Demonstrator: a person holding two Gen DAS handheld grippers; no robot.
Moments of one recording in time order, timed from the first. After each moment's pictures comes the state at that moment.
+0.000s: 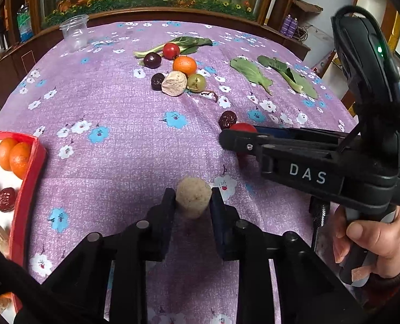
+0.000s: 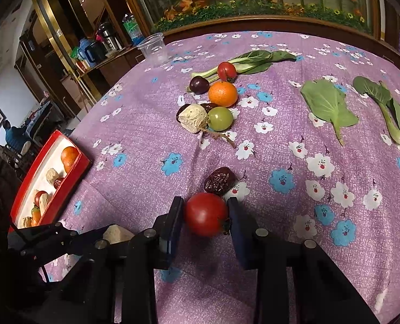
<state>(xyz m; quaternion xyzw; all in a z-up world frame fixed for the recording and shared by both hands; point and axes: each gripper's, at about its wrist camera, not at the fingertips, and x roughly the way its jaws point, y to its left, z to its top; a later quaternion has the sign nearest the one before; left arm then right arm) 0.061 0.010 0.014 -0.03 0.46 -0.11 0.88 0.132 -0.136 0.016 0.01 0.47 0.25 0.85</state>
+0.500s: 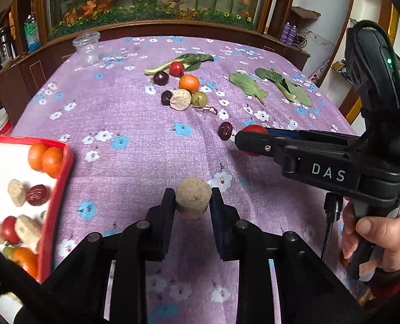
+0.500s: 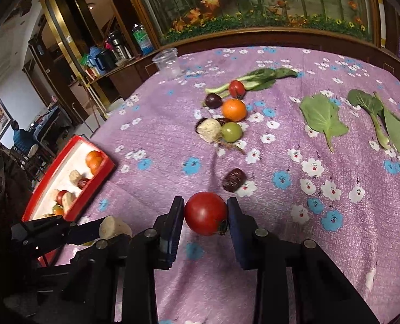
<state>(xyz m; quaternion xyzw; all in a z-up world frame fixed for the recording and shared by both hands) 0.032 0.019 0.044 -0.02 0.44 -0.10 0.89 0.103 -0.142 0.051 0.02 0.44 0.26 0.86</state>
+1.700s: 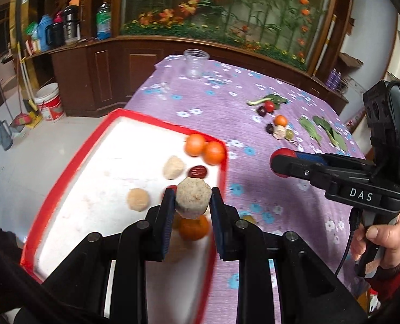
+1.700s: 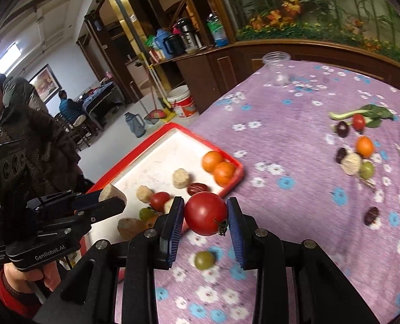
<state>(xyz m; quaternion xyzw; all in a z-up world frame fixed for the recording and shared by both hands) -0.043 0.194 0.084 -0.10 0.40 0.02 0.91 0.050 0.008 0.091 -0.02 0.42 0.41 0.81</state>
